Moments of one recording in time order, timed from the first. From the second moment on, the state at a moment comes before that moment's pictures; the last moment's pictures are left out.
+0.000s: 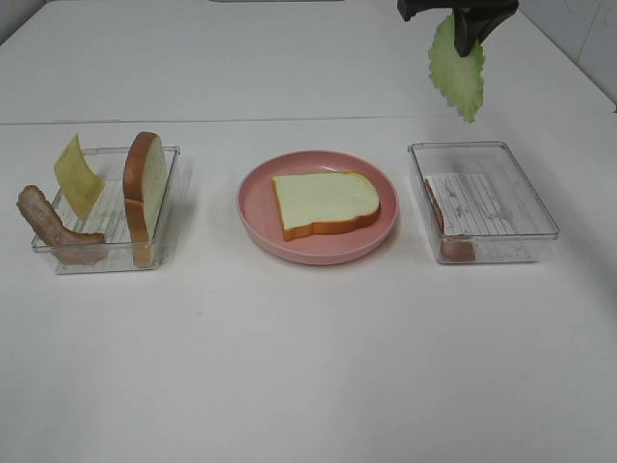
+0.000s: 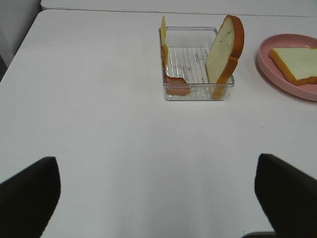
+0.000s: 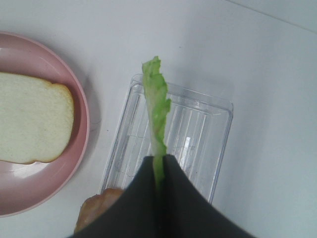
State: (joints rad) left arm 0.05 0.00 -0.52 -0.08 1.08 -0.02; right arm 0.32 2.09 -2.07 -0.23 1.21 0.12
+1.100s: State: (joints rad) left arm 0.05 0.00 -0.52 -0.08 1.08 -0.02; right arm 0.52 2.25 -2.07 0.10 1.09 0.12
